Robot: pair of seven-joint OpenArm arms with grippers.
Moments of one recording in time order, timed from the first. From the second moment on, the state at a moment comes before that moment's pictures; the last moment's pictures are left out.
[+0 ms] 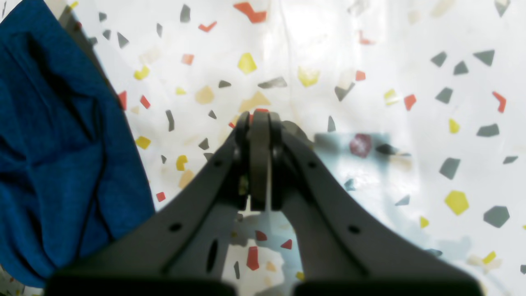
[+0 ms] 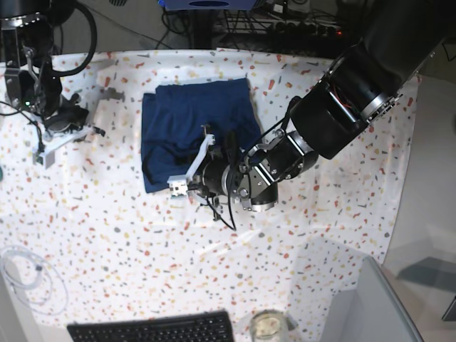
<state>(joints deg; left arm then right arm) -30.4 -6.3 54.9 45.7 0.8 -41.4 10.3 -13.1 17.2 2.3 84.6 35.6 -7.8 -40.9</state>
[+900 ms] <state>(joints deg) -38.0 -7.0 63.9 63.2 -0.3 -41.7 24.1 -13.5 17.1 1.3 84.6 35.7 -7.8 -41.0</state>
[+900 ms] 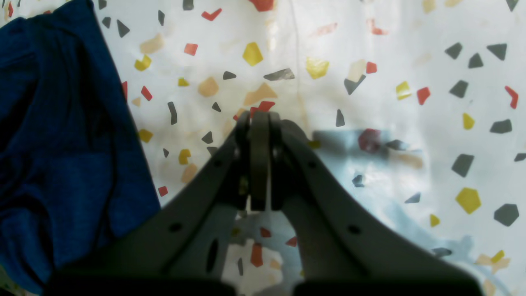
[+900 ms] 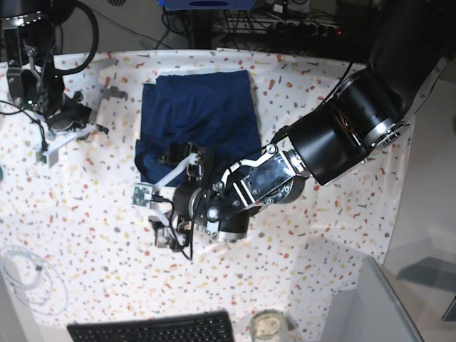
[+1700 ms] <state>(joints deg) 11.2 -22.3 -3.0 89.1 0.5 -41.0 30.8 -21.9 17.8 1.3 97.5 35.3 -6.9 -41.0</state>
